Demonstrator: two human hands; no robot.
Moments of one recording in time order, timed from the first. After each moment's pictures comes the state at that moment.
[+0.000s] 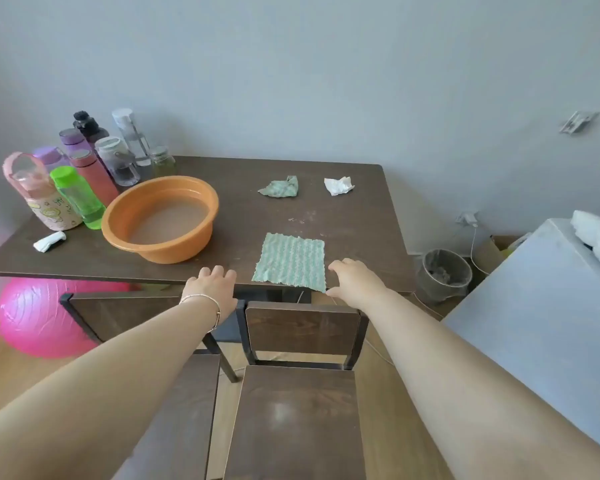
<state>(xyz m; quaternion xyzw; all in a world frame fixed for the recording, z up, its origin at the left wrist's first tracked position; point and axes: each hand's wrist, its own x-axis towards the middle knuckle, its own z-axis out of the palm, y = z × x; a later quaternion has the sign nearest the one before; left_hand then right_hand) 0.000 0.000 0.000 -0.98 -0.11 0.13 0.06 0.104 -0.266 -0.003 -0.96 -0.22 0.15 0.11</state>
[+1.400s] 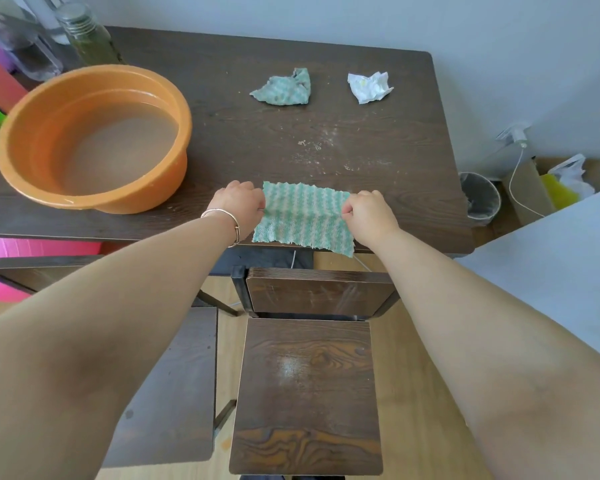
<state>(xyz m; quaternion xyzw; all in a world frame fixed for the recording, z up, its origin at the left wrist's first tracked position) 0.175 0.053 -0.122 -0.99 0.00 0.11 -0.05 0.229 -0.205 -0.126 -0.97 -0.15 0.15 0.11</state>
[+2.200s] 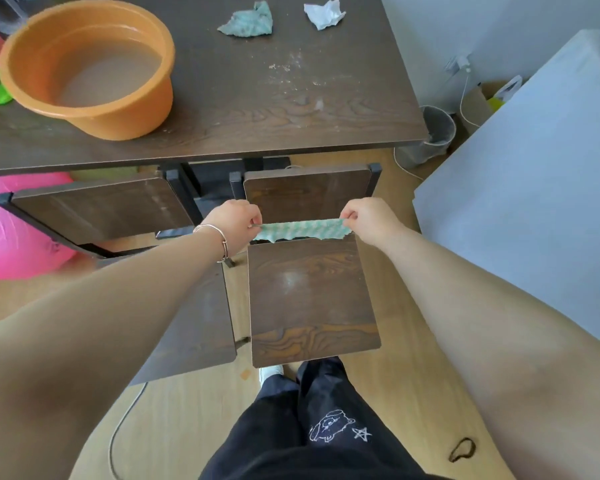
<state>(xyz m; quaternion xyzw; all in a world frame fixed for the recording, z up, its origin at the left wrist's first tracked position) -0.052 0.016 -0.124 -0.97 0.08 0.17 -0.13 -0.016 -0.268 -0.114 -0.96 -0.07 0.19 0.18</state>
